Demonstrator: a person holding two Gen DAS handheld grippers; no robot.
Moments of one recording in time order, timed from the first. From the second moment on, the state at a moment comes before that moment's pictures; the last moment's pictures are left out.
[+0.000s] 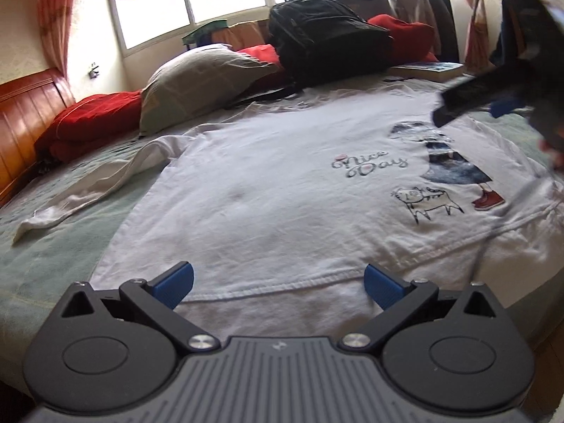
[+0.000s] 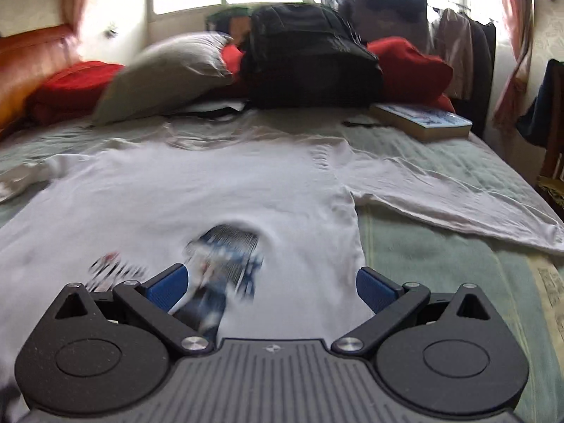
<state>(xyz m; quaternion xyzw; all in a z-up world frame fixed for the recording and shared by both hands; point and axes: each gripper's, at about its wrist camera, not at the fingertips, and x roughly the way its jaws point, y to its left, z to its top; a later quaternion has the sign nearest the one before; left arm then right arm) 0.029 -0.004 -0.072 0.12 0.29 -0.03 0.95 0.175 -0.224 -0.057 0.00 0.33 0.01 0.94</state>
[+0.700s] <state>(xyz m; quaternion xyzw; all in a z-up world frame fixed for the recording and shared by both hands) 0.020 -0.002 -0.078 0.10 0.29 -0.05 0.95 0.052 -0.242 -0.074 -0.04 0.35 0.03 0.94</state>
